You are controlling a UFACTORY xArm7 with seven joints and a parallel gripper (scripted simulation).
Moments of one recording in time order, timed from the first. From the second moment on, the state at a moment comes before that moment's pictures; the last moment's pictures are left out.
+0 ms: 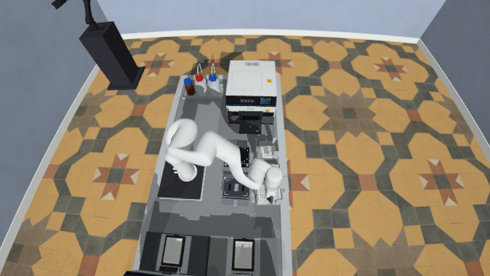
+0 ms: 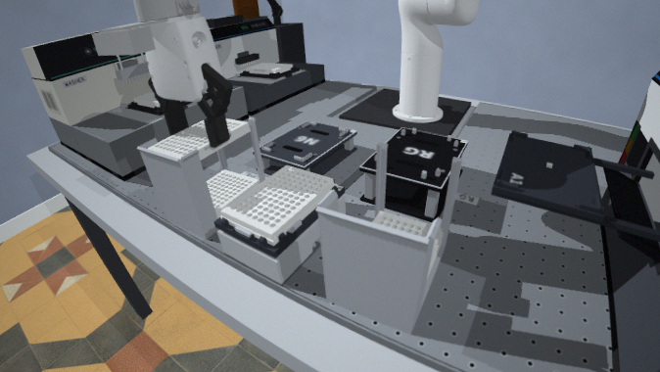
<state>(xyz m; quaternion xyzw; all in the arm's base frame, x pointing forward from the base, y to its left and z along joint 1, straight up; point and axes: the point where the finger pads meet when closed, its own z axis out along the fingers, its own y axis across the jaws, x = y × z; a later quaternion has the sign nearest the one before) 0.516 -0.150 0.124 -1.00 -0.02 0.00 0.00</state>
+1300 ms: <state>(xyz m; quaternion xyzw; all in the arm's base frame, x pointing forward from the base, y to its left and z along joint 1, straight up) 0.516 -0.150 0.101 -1.00 -0.02 0.00 0.00</state>
